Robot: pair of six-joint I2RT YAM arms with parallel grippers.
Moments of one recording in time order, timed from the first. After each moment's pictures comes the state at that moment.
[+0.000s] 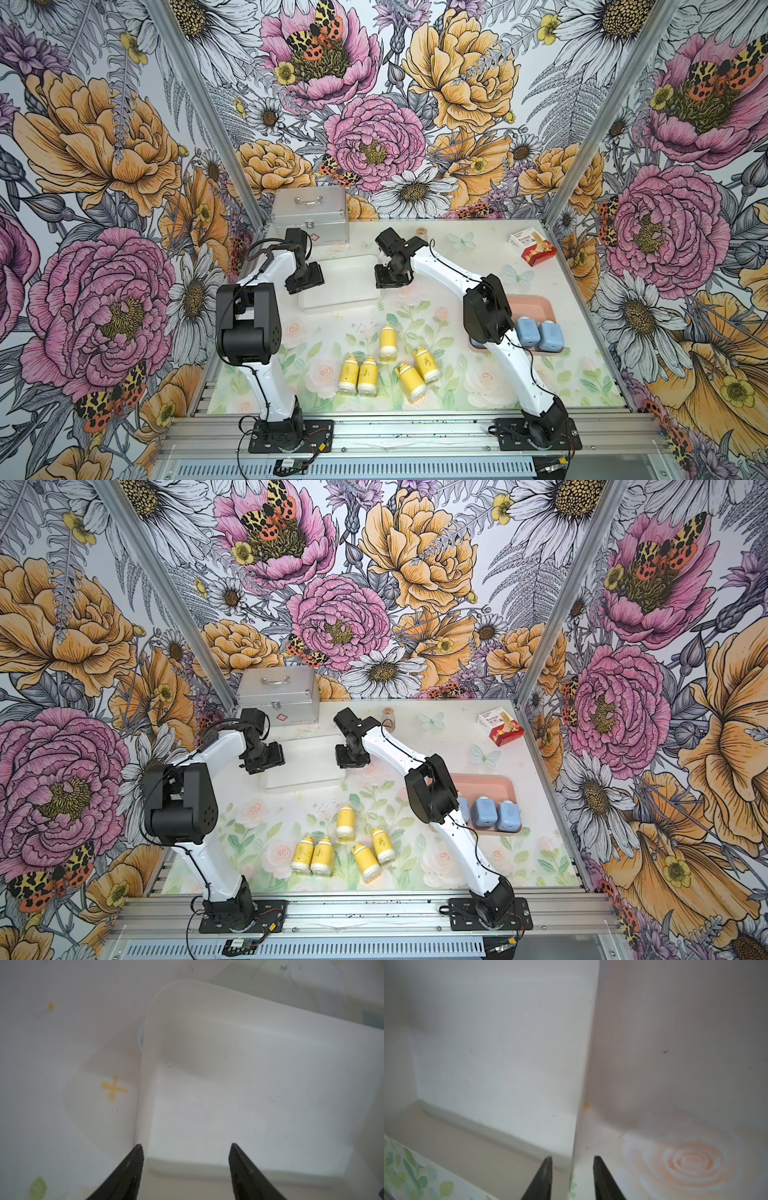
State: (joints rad) left arm 0.03 1.87 1.37 -0.82 -0.01 -0.32; right arm 0.68 2.50 2.29 -0.99 -0.22 0.49
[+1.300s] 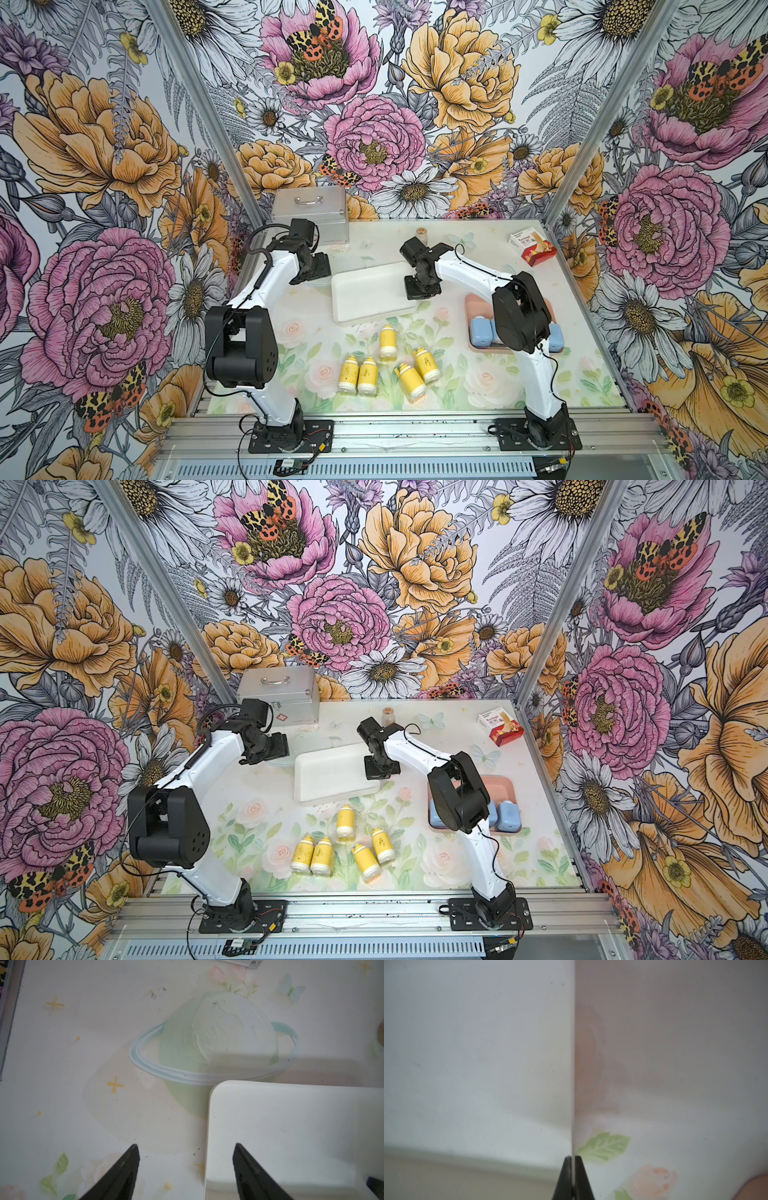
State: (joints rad) left arm -0.09 1.68 1.38 -0.85 -0.06 -0.32; right arm 0.61 2.14 1.75 -0.98 -0.02 0.47
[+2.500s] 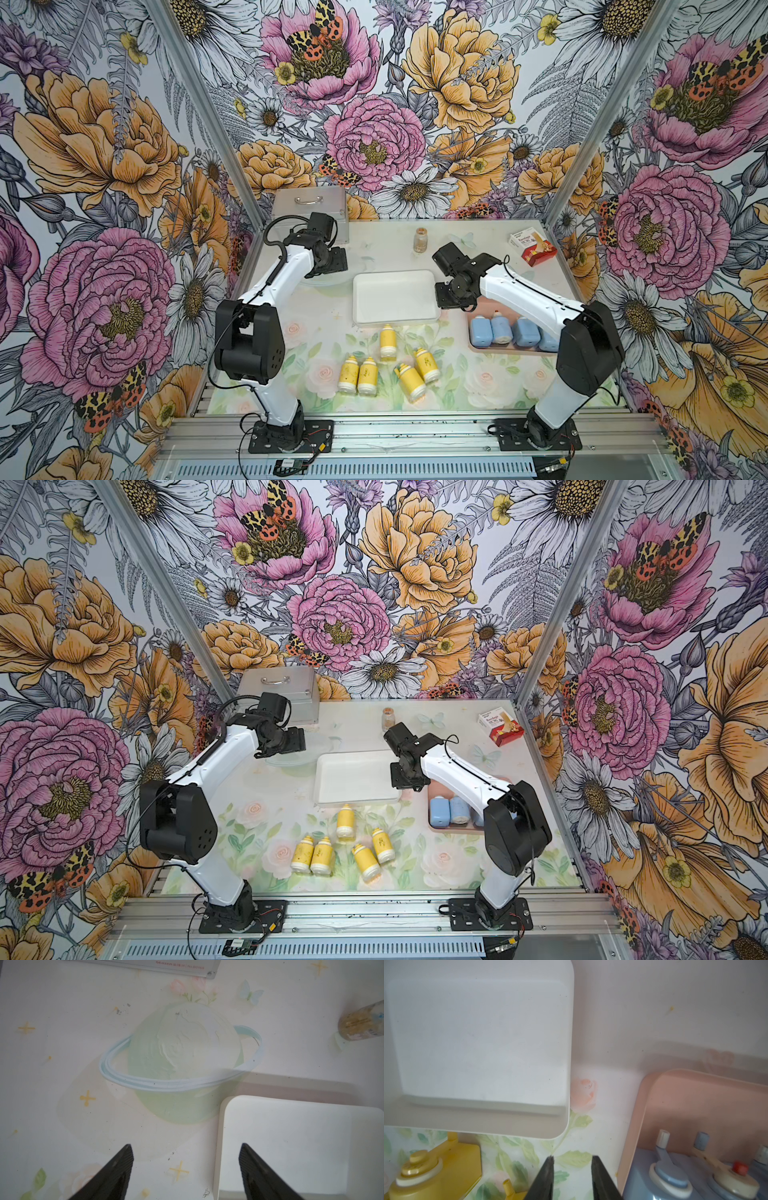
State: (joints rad) left arm -0.17 1.73 1.47 -0.86 -0.09 -0.35; right arm 0.61 1.66 1.37 -0.99 0.04 0.49
